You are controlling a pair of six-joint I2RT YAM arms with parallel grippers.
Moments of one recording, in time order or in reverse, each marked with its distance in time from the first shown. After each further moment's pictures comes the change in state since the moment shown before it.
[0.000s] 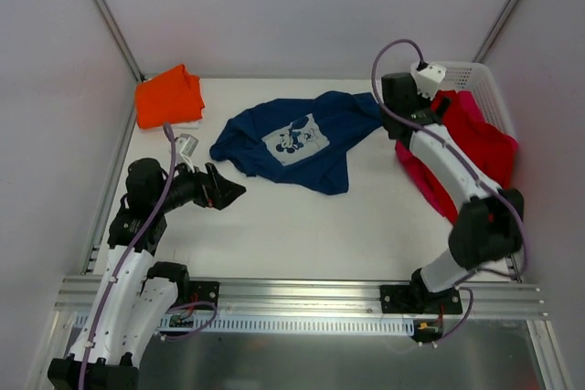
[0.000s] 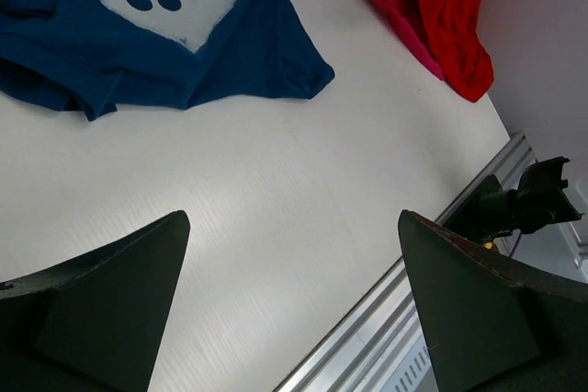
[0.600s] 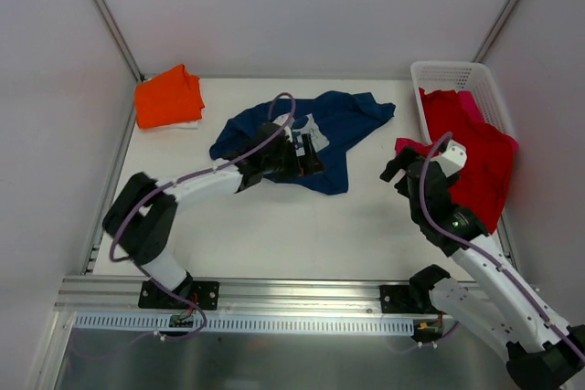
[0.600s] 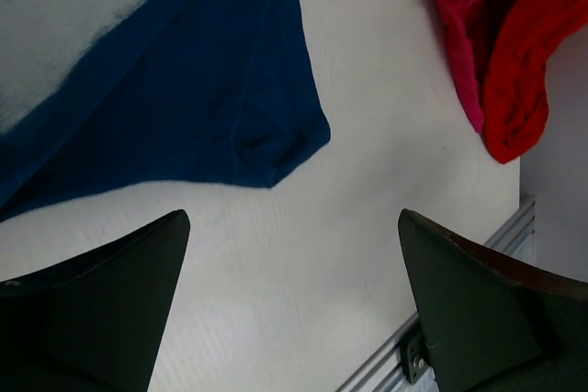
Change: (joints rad) left arm -0.570 0.899 0.313 0.369 -0.475 -0.383; right arm 0.251 -0.886 -0.691 -0.055 -0.265 0.213
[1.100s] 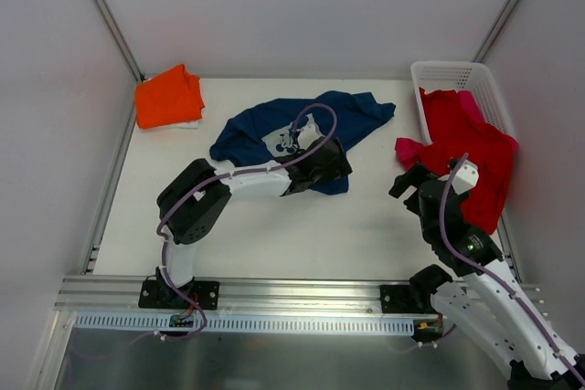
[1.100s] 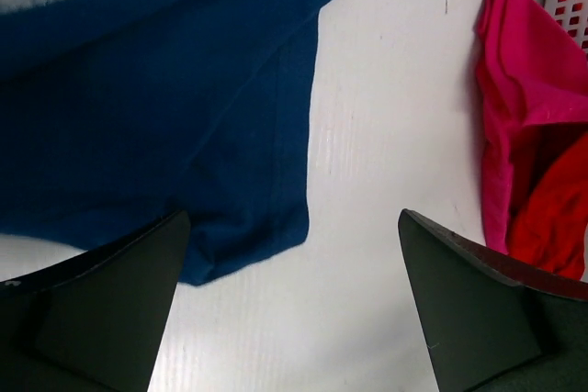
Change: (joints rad) left arm -0.217 0.434 0.320 -0.011 -0.414 -0.293; right arm 0.003 -0.236 -0.087 -0.145 -0.010 0.044
